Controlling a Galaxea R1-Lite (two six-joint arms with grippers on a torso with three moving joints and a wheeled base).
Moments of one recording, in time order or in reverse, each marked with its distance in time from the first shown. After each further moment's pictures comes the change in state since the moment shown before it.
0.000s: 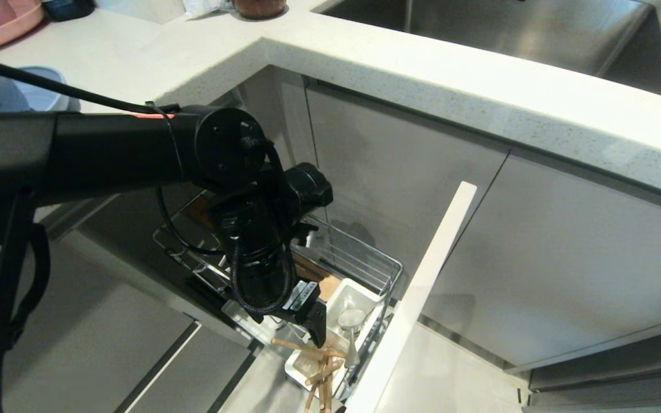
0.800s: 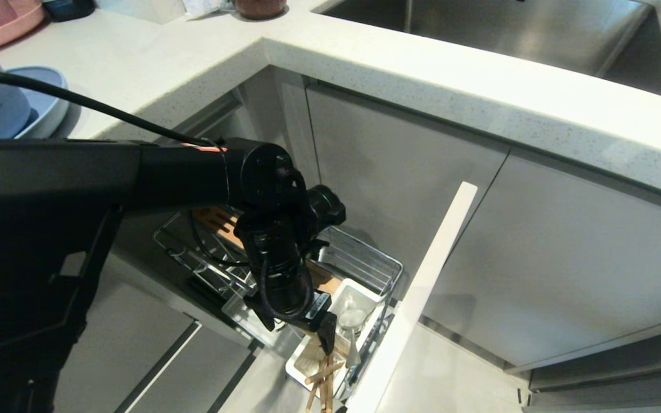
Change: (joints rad) left arm 0.008 0.100 -0.001 -0.053 0.002 0.009; right arm 0.000 0.000 0.000 0.000 0.000 0.000
